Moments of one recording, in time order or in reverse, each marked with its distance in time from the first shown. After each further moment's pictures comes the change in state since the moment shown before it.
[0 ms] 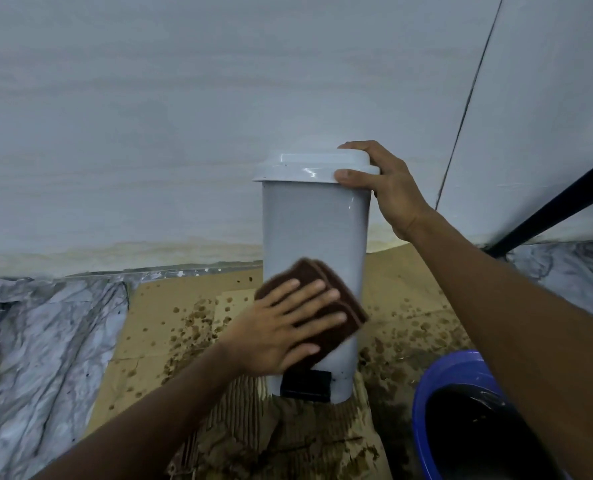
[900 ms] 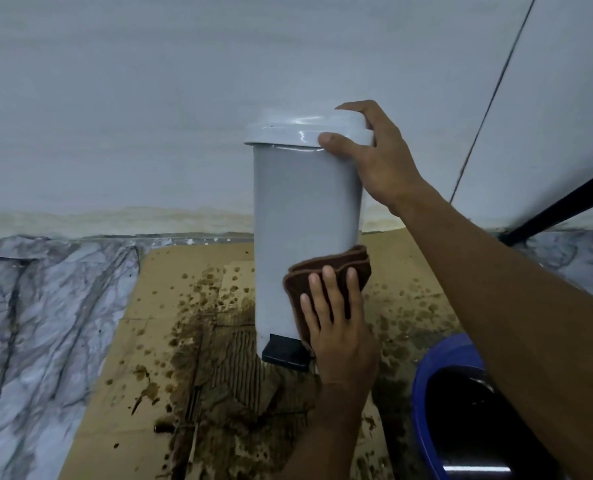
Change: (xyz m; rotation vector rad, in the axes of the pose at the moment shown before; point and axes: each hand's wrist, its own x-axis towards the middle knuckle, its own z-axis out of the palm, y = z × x) left_hand 0.080 0.152 0.044 -0.163 0.365 -1.136; right_hand -0.007 -0.005 0.035 -0.184 0.057 -0.061
